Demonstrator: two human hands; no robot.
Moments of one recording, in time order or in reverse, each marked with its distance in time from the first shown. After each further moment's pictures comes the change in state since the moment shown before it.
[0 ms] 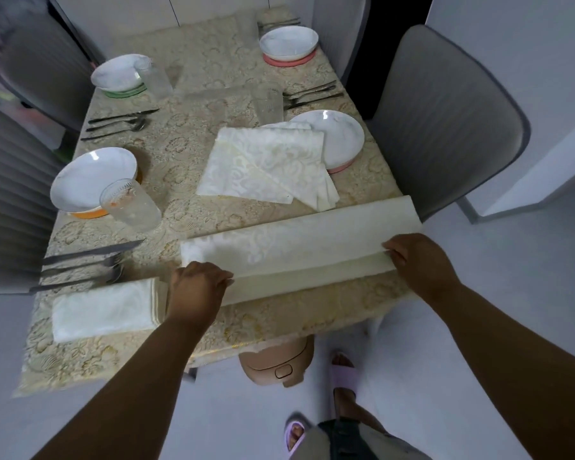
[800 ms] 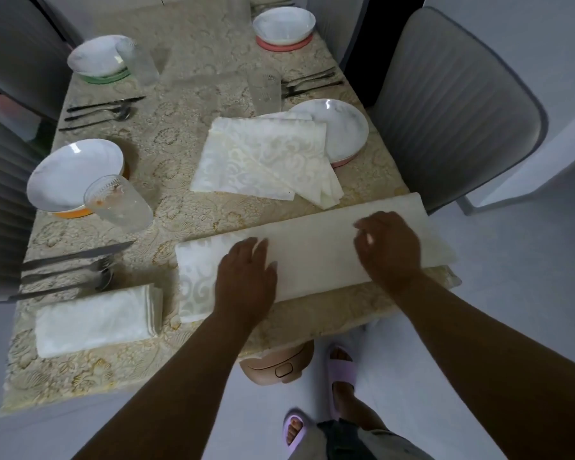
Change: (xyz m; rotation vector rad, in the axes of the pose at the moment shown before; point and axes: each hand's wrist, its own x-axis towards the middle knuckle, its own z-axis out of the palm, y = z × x) left_hand 0.030 0.058 0.027 -0.013 -0.037 0.003; right_hand 0.029 -0.067 0.024 -0.016 0.261 -0.016
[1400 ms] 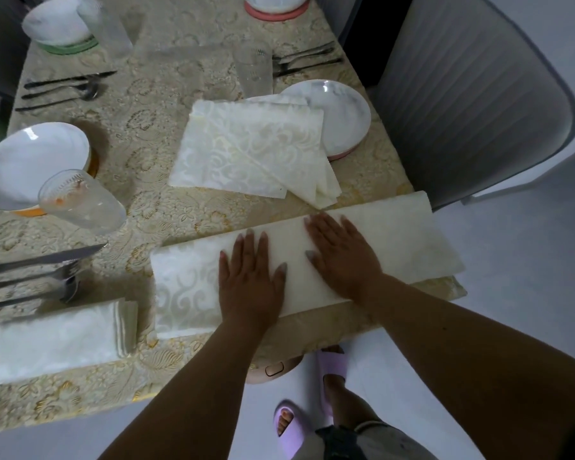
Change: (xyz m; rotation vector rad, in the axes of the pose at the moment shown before) left_hand 0.021 0.011 0.057 0.034 -0.137 -0.129; right_hand 0.021 0.014 0.081 -0.256 -0.508 -0.279
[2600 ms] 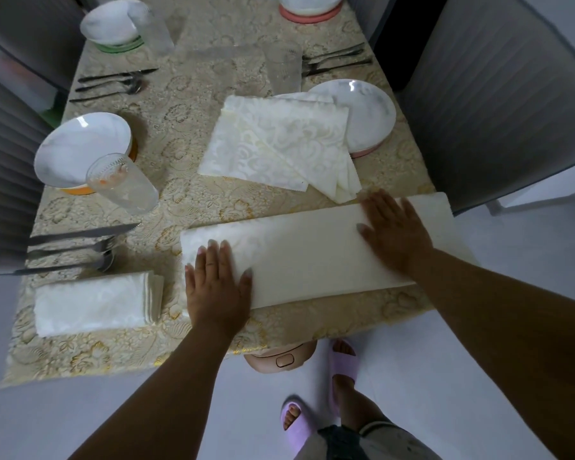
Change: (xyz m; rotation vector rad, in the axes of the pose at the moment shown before) left_hand -0.042 -0.062 -0.007 0.066 0.038 -0.249; right_hand 0.002 0.062 -0.014 -0.065 -0.096 0.150
